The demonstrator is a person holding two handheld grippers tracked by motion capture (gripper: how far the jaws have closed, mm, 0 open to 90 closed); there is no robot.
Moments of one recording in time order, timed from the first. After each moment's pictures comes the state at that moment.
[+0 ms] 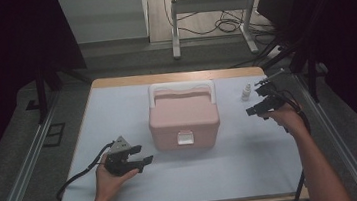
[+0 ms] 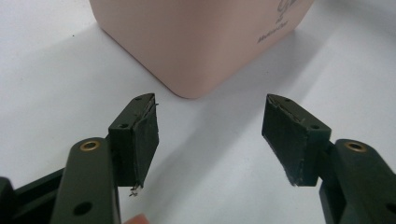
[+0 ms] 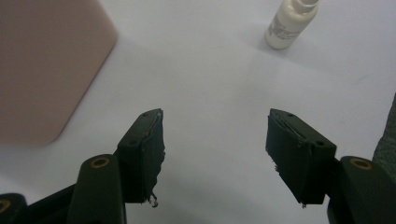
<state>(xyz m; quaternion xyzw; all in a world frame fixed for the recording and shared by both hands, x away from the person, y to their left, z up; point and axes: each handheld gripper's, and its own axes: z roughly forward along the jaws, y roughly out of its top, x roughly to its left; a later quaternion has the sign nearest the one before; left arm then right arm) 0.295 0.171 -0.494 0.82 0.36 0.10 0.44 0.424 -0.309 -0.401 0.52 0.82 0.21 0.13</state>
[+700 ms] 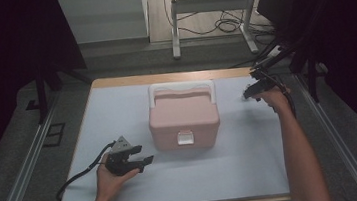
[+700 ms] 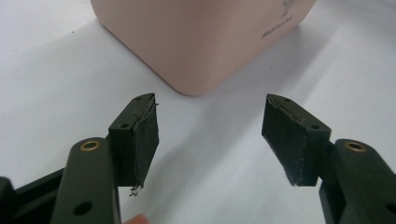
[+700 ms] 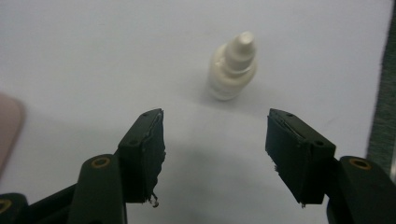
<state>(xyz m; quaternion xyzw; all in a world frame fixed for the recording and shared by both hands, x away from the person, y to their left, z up) 0.297 0.169 -0.497 0.82 0.36 0.10 0.43 0.514 -0.320 -0.426 0.58 0.78 0.17 0.13</state>
